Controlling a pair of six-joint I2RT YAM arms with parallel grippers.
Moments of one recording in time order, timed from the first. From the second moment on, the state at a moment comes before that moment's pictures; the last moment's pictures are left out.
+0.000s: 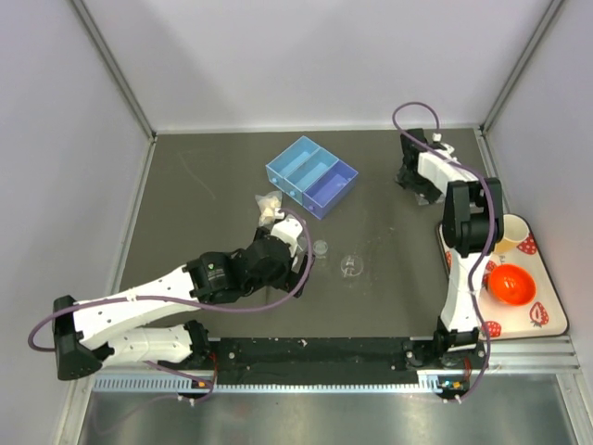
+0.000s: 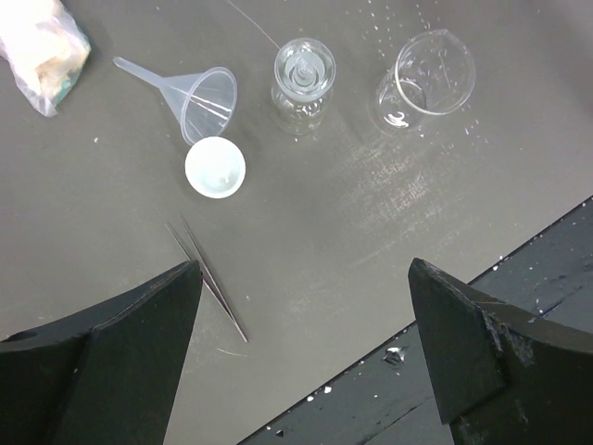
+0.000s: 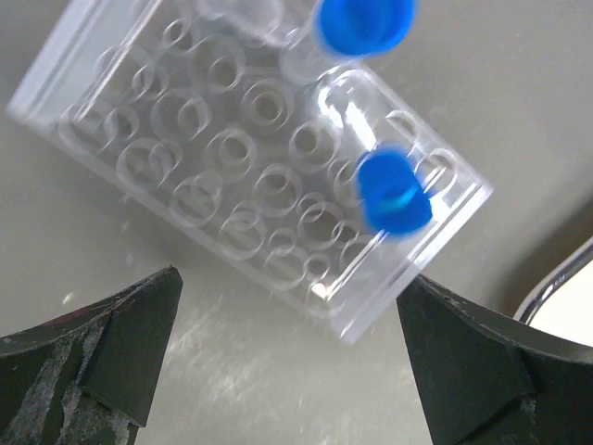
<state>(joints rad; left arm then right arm) -1.14 1.04 0.93 -0.63 -0.36 -0.44 0.11 2.14 1.65 -0.71 0.49 0.76</state>
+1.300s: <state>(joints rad) -0.40 1.24 0.98 -0.57 0.00 -0.43 0.51 2.12 1.95 -0.72 0.27 0.56</state>
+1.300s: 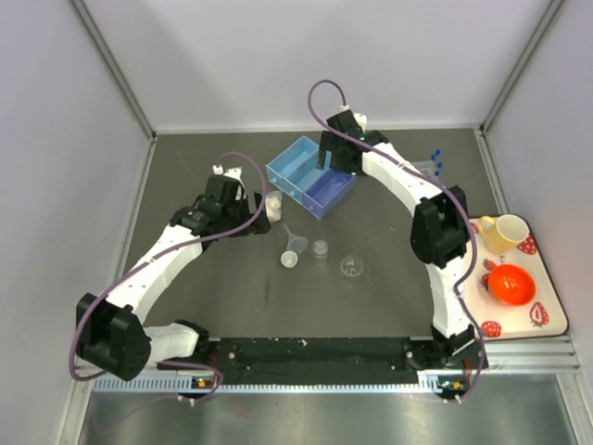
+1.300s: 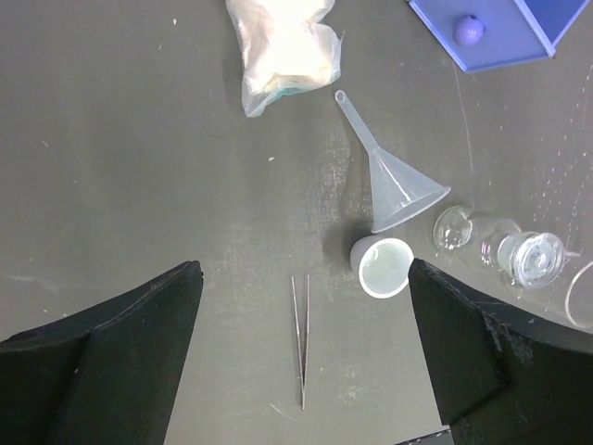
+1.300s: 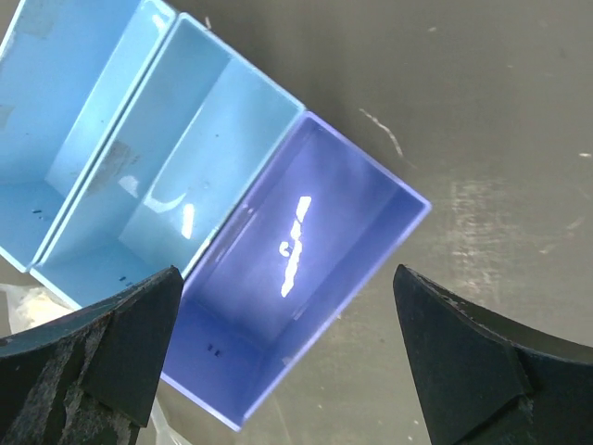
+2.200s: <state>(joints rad) -0.35 1.21 0.86 -0.44 0.05 -0.57 0.53 2.42 2.16 -0.71 0.22 0.65</state>
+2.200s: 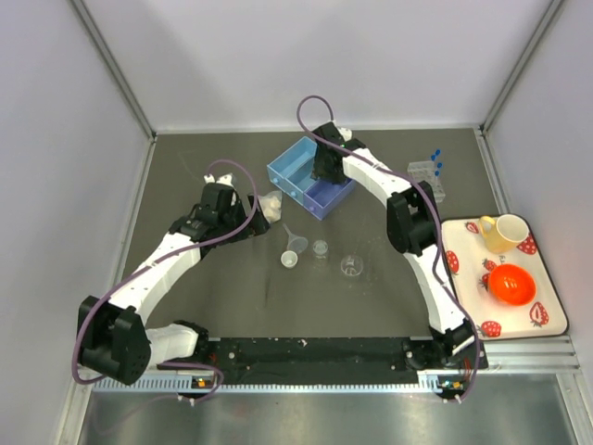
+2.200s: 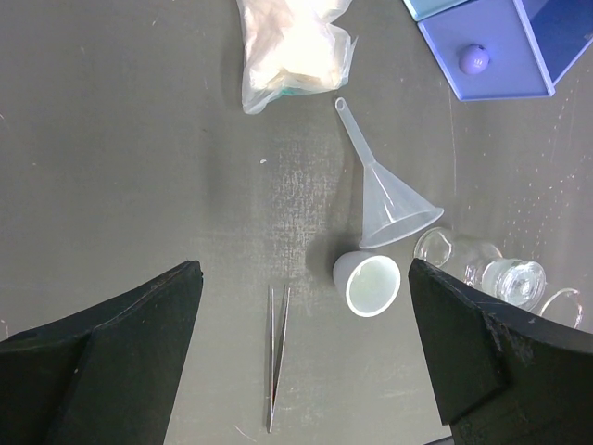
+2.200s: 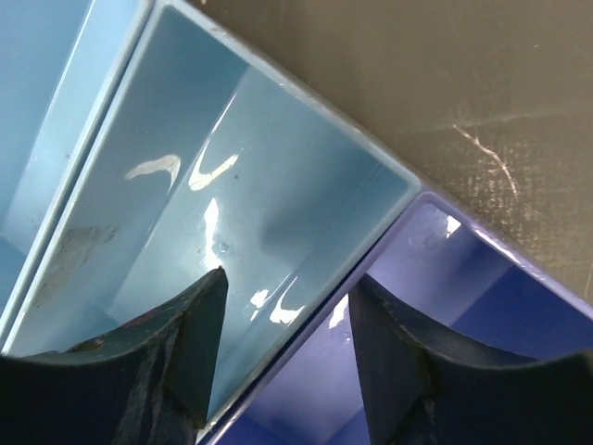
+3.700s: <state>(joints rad) -0.35 1.12 0.79 -0.46 0.16 -0.55 0.47 2.18 1.73 -0.57 0.41 0.59</state>
